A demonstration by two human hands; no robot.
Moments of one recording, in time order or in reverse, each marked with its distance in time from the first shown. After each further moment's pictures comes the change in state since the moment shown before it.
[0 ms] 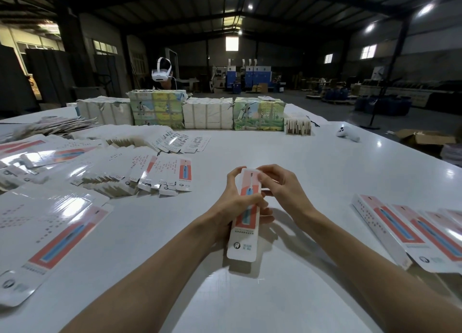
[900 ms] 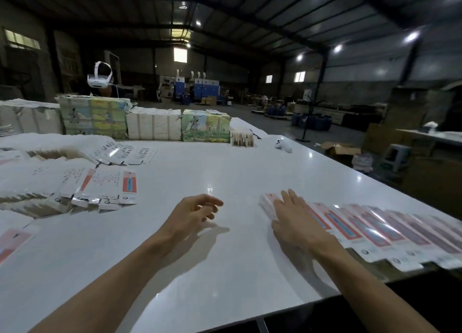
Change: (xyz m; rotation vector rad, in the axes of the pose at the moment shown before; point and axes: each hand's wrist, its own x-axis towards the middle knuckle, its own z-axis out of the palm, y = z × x) left_hand -0.004 -0.009 0.008 0.364 -0.028 0.273; right_hand -0.097 -0.037 -0.106 -1.337 -0.038 0.354
